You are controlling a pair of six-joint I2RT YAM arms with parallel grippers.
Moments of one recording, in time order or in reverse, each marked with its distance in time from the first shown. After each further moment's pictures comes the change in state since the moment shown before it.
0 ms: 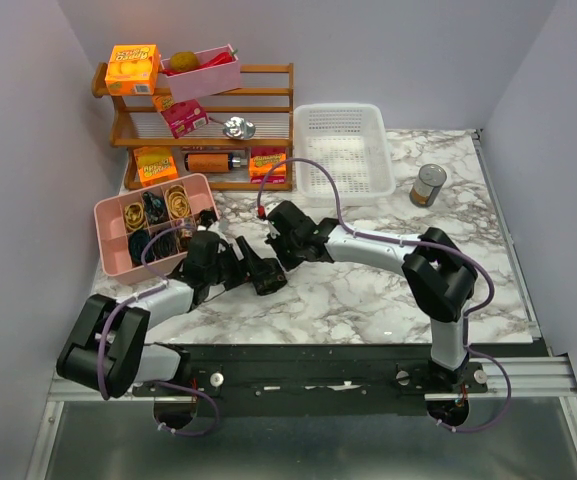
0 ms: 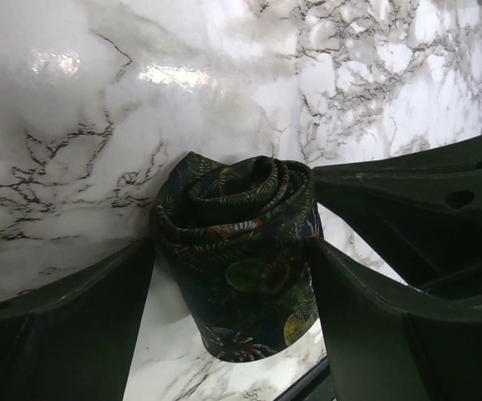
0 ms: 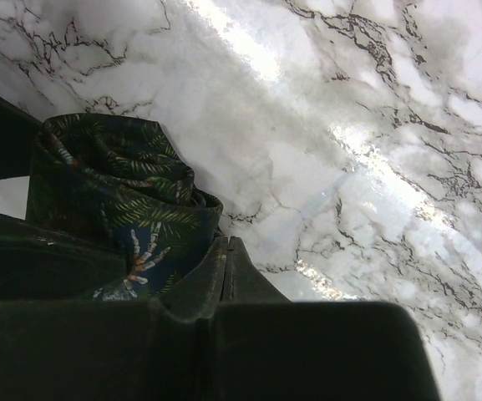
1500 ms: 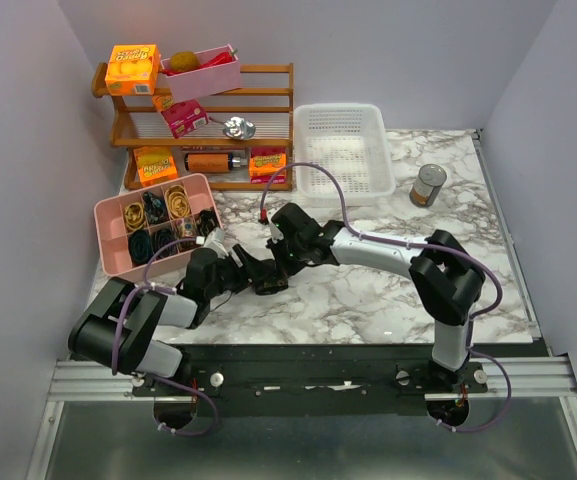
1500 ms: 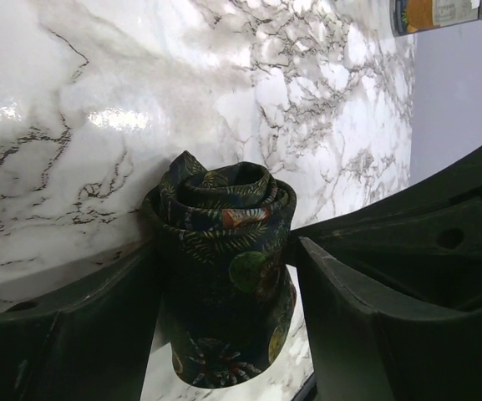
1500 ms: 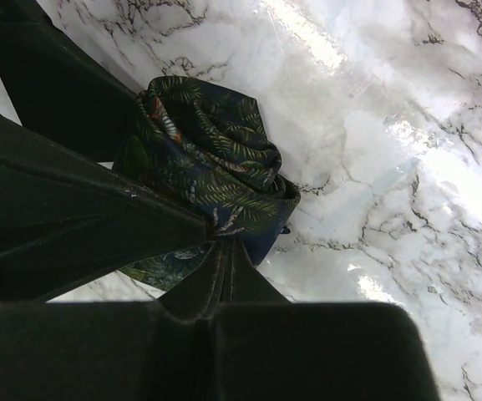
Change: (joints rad) left arm -0.036 0.127 -0.194 0.552 -0.002 -0.151; right arm 0.000 -0.048 -0.053 0.012 -0.170 0.060
